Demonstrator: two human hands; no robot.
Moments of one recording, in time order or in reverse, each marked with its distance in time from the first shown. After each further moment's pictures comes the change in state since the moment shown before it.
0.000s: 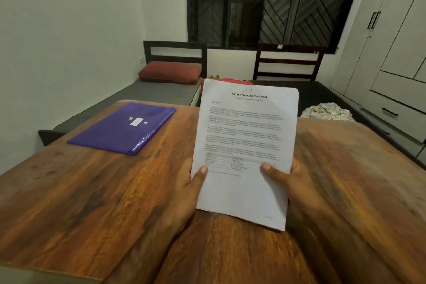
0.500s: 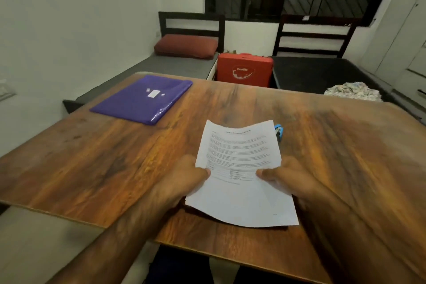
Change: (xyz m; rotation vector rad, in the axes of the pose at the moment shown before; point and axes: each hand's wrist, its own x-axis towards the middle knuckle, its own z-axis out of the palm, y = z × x) left_hand -0.013 0.003 -0.041 0.518 -0.092 -0.347; right_hand 0.016 0.047 0.008 -0.460 -0.143 0.262
